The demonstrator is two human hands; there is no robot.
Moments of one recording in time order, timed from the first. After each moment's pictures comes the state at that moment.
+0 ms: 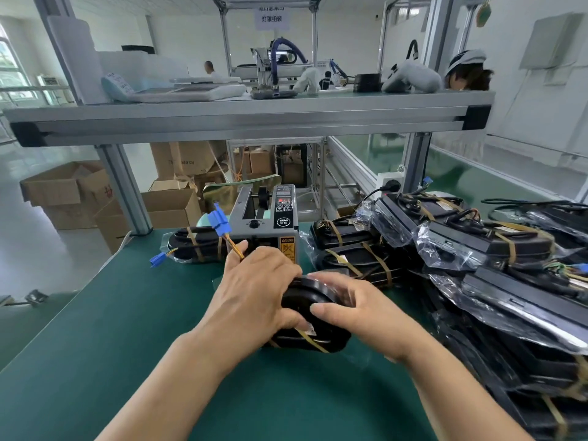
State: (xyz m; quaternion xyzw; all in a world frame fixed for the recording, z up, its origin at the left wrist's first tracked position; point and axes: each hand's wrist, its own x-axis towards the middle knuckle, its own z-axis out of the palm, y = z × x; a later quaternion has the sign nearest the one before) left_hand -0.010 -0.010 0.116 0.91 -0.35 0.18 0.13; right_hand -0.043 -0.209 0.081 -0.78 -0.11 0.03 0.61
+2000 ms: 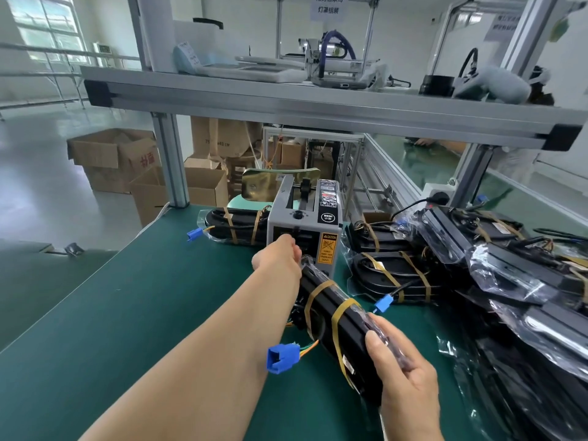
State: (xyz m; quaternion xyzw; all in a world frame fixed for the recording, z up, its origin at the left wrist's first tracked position) left_hand 0.106 -0.027 0.071 0.46 0.27 -0.04 0.84; right_hand -0.087 -0.159 0.018 -0.63 0.06 -0.20 0.75
